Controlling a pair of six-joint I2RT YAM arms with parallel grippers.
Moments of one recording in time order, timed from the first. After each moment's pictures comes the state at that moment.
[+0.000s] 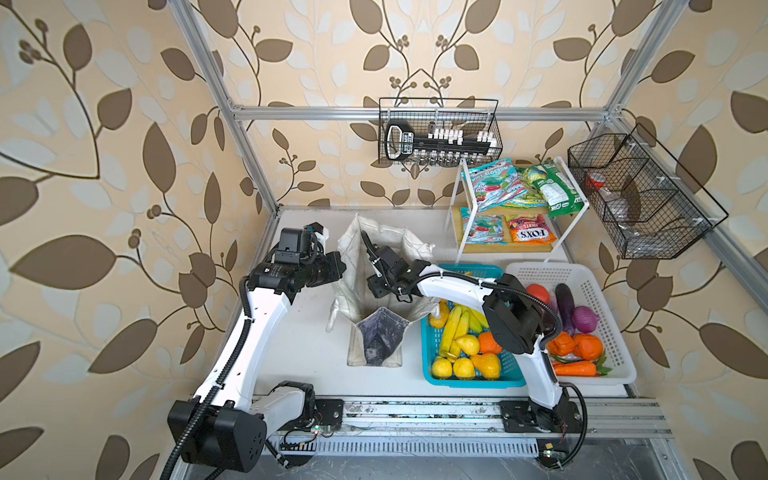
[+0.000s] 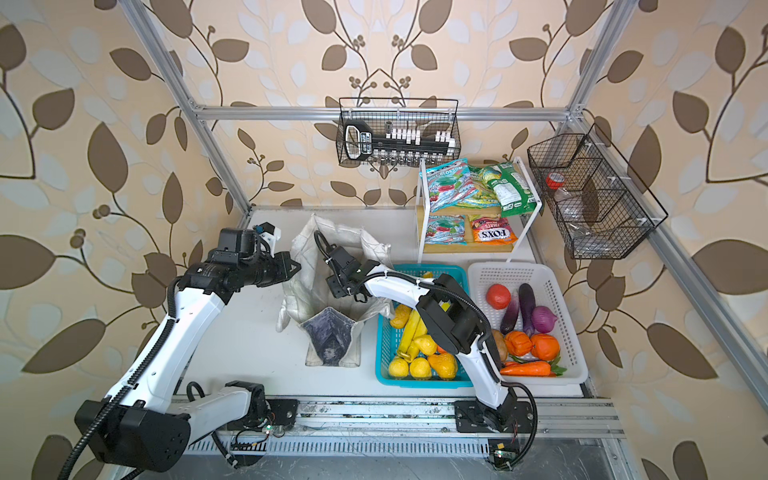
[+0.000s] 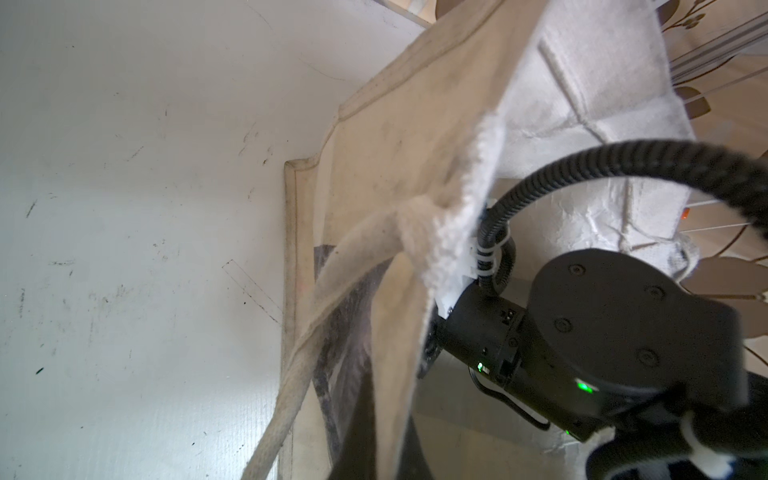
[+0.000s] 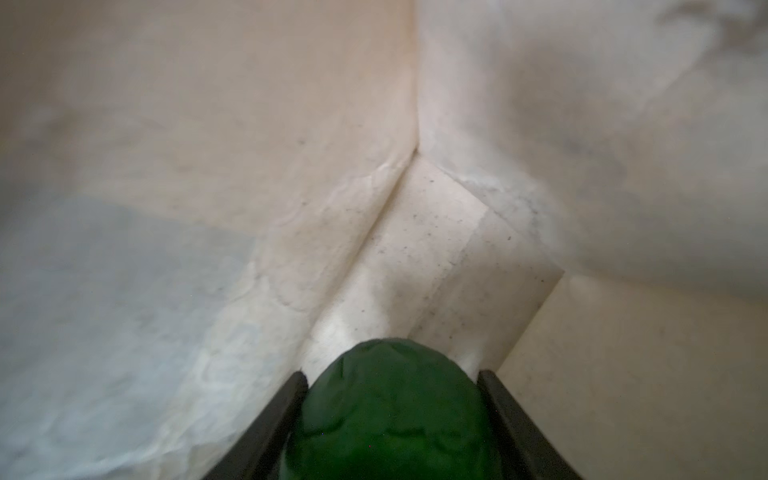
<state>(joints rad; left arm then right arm) -0.09 1.14 1.14 -0.81 0.37 -0.39 0.86 2.18 1.69 -0.42 0.15 0.28</state>
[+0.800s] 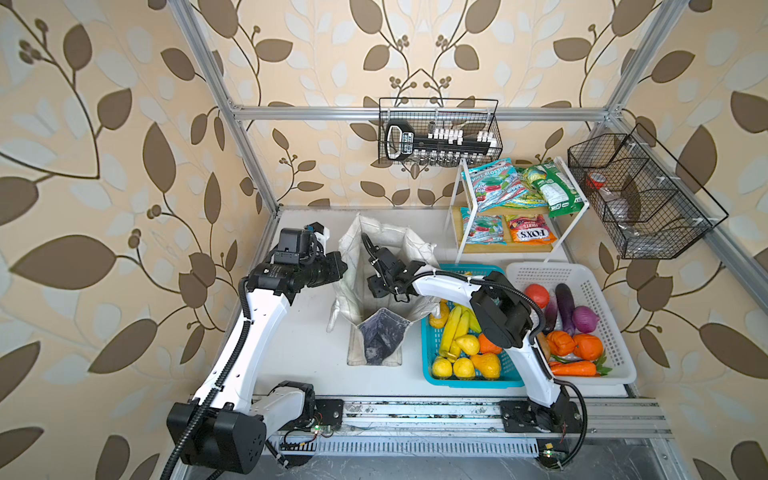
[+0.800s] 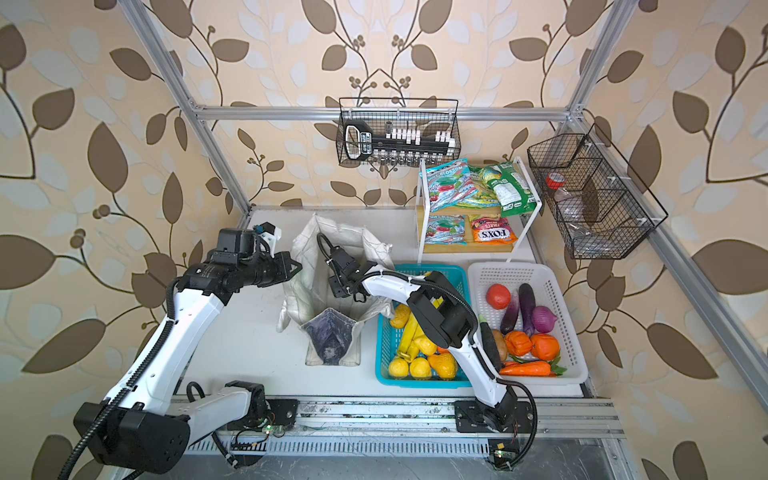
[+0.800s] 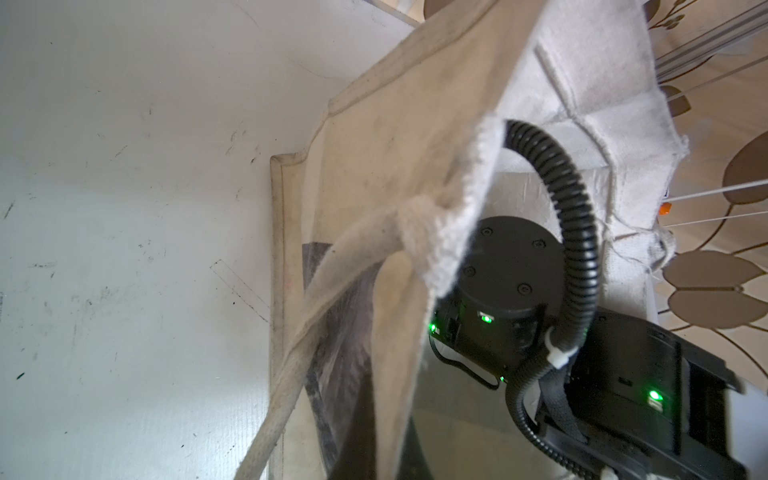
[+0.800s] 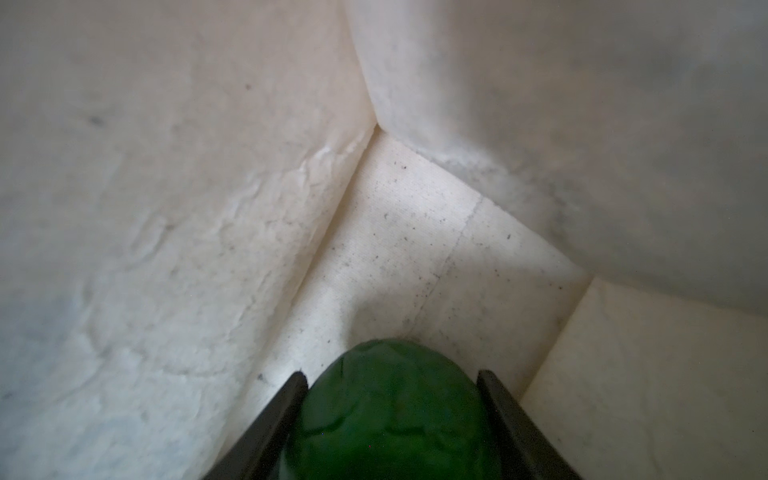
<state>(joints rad) -0.09 1.12 1.14 -0.81 0.39 -0.40 0.84 2.28 1.74 -0.39 0.14 0.34</state>
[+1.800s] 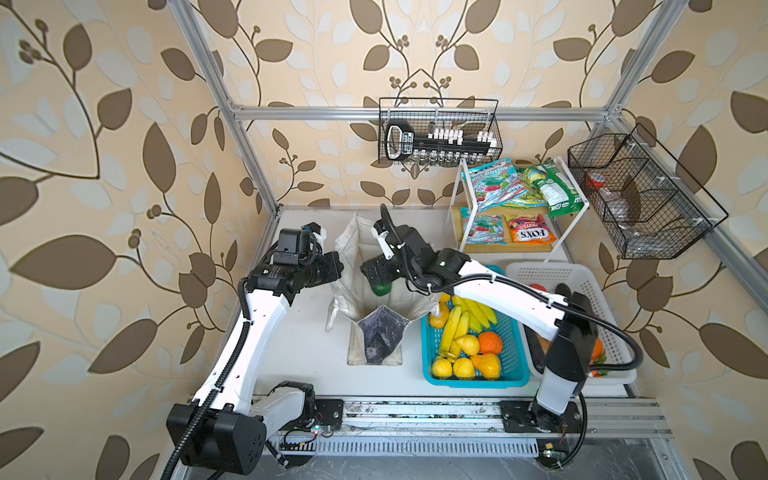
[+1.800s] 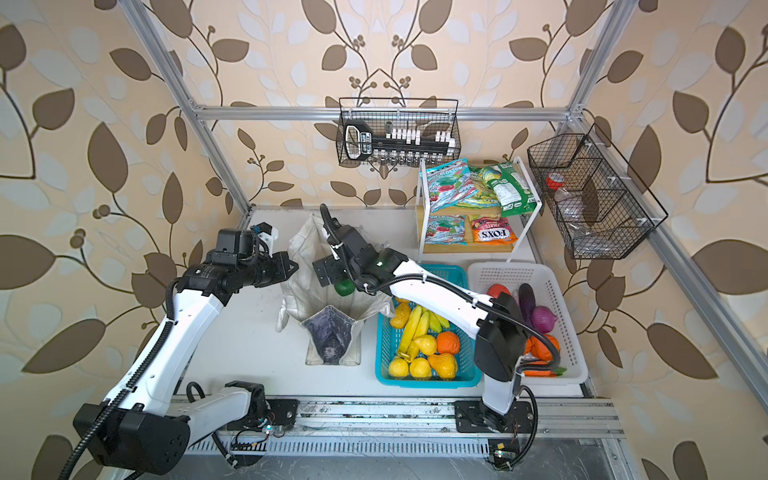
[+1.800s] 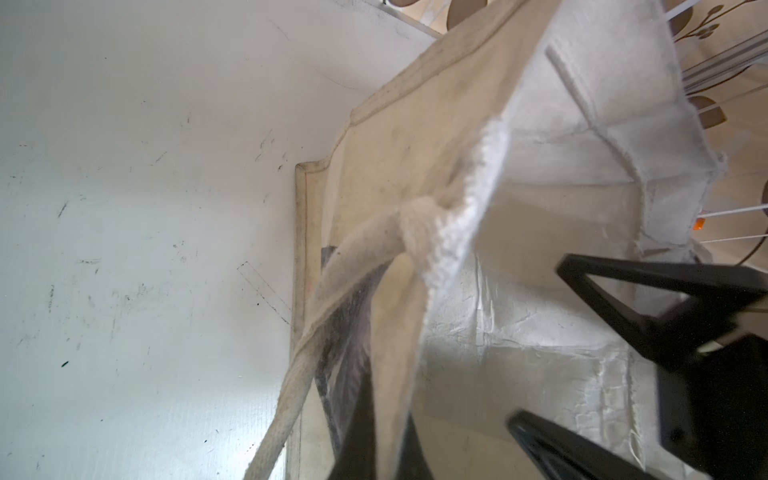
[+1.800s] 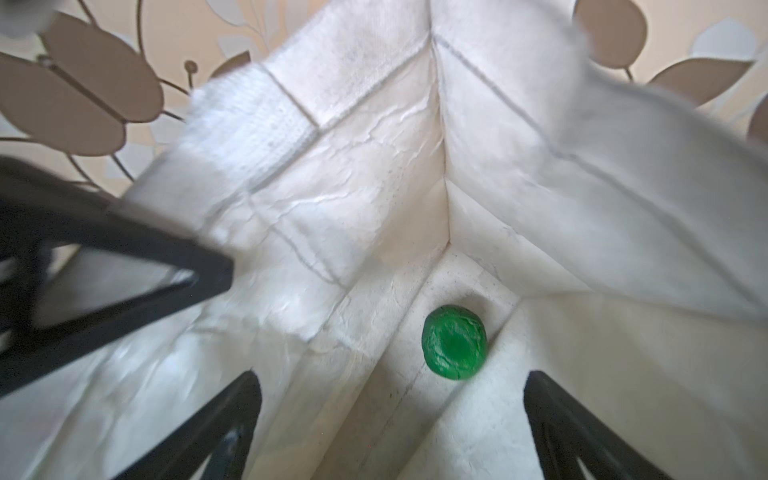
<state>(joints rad) -0.08 1.12 1.14 -0.81 0.33 -0.40 0.92 1.74 1.61 -0.50 0.14 0.29</state>
